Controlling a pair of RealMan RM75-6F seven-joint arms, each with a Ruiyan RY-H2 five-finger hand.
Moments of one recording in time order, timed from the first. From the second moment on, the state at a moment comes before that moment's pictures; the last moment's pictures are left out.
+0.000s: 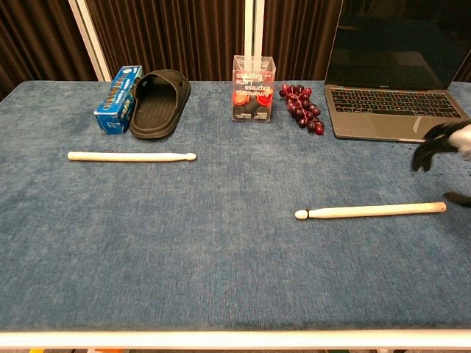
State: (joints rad) left arm -0.10 -1.16 -0.03 -1.57 1.46 1.45 0.14; right arm 0.41 -1.41 0.04 -1.30 -1.59 1.05 -0.21
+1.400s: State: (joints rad) left arm -0.12 -1.17 -0.04 -1.54 1.46 1.43 0.10; right arm 0.43 -1.59 -0.02 -1.07 -1.57 1.09 -0.19
